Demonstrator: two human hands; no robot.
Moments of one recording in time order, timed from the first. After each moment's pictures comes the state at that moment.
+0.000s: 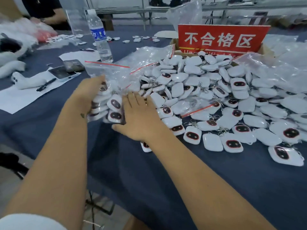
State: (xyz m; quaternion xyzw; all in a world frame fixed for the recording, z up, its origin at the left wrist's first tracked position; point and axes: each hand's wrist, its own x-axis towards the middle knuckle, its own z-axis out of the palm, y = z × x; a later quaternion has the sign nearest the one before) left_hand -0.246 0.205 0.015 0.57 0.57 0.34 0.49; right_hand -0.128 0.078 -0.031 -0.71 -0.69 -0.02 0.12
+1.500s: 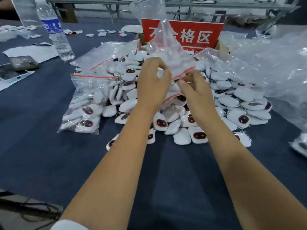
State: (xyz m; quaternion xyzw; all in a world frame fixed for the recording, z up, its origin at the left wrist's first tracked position) left_hand -0.049 0.075 0.002 0.76 0.24 0.50 0.33; right_hand 0.028 -0.030 -0.013 -0.69 -0.40 0.09 0.60
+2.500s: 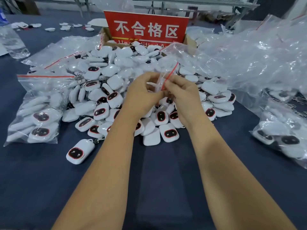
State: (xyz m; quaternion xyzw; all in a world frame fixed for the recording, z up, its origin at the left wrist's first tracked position) left_hand -0.024 0.040 -0.018 0.78 0.18 0.32 0.50; right_hand 0.062 -0.060 -0.019 -0.56 -0.32 0.20 0.74
